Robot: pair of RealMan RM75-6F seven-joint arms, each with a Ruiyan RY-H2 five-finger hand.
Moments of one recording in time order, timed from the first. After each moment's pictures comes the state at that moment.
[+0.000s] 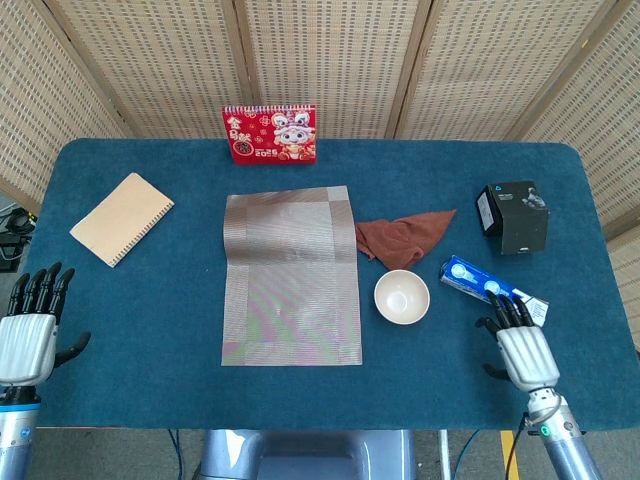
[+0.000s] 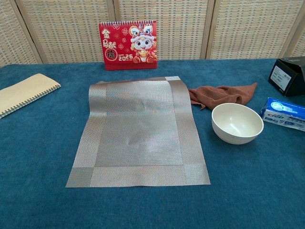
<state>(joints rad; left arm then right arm) -0.16 -1.27 0.00 -1.61 1.43 1.60 0.29 0.21 -1.36 0.05 -1.47 -1.50 1.26 -0.17</state>
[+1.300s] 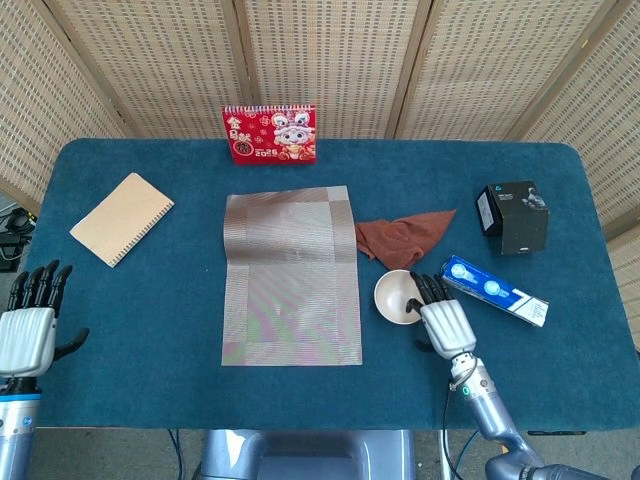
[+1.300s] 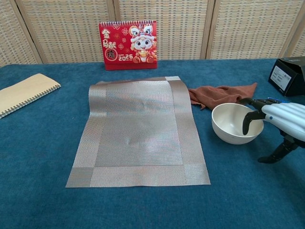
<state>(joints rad) -0.14 -1.29 -0.07 -1.57 1.38 1.51 0.27 0.40 -1.62 0.11 -1.35 -1.40 1.13 -0.26</state>
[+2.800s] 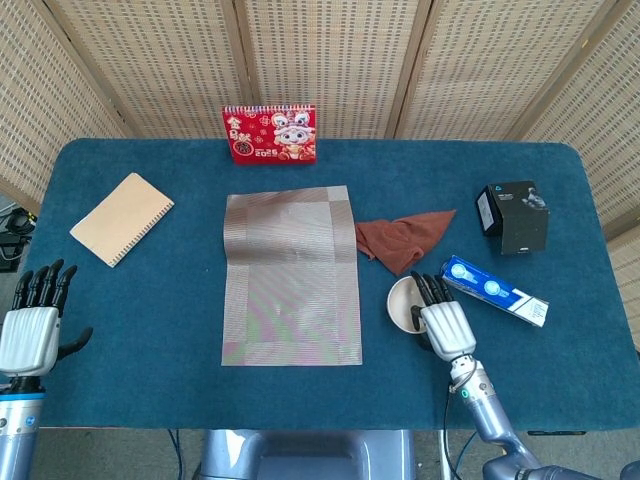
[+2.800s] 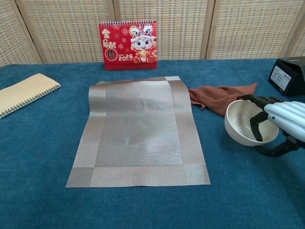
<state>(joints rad) -0.14 -1.30 -0.08 -1.57 1.40 1.50 0.26 0.39 -1.64 0.08 -1.31 -1.42 1.20 -0.26</state>
